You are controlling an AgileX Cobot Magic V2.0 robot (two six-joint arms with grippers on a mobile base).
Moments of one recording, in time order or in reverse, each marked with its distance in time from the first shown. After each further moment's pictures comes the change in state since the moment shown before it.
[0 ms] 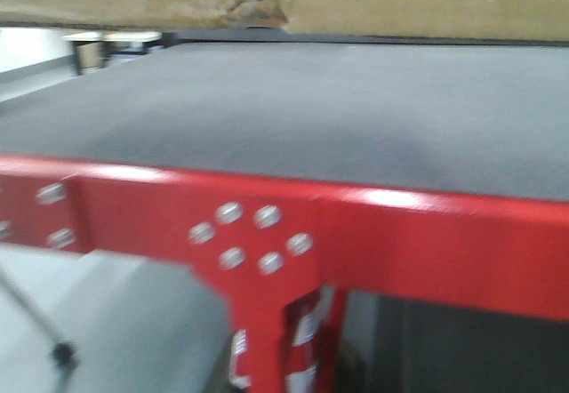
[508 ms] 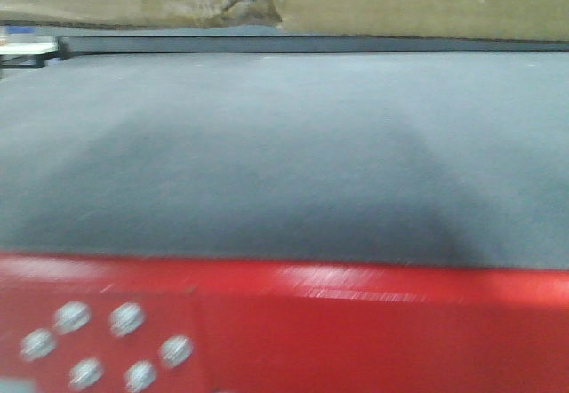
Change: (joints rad) left arm 0.000 0.001 0.000 0.008 -0.002 0.000; right arm 0.000 0.003 0.000 0.002 -0.002 0.000
